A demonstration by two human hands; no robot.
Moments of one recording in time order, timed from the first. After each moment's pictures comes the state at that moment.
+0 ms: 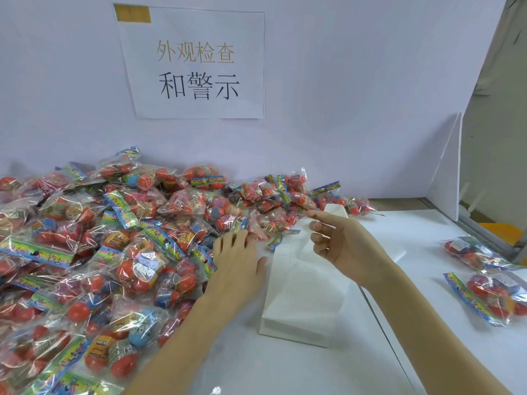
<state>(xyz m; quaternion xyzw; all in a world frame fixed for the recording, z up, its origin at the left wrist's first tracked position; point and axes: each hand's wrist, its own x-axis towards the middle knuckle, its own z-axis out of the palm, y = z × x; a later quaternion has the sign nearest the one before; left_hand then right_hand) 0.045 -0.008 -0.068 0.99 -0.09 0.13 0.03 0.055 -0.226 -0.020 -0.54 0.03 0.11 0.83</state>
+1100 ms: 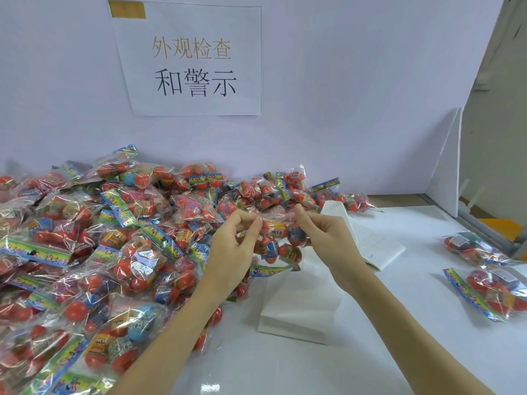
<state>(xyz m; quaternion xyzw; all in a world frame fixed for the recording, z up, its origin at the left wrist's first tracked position) 0.044 -0.006 -0.048 0.75 -0.13 0.16 0.63 0.040 -0.189 -0.024 -0.76 -0.05 -0.07 0.65</state>
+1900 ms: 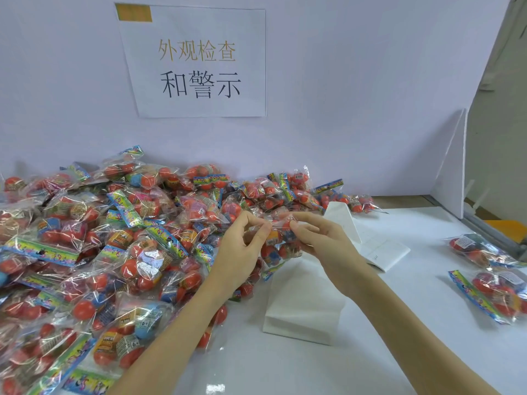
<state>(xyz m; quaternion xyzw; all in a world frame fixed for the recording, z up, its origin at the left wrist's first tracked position) 0.051 -0.004 -0.052 0.76 -0.15 0.13 0.61 0.038 -0.188 -0.027 -0.71 -0.04 0.01 0.71</state>
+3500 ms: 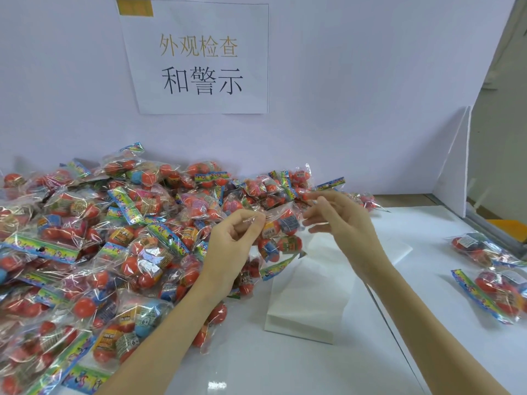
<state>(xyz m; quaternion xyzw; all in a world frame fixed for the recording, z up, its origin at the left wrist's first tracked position) 0.043 0.005 -0.045 0.69 -0.14 0.13 0.70 0.048 -0.211 -0.017 -0.73 -0.12 -0.14 0.66</state>
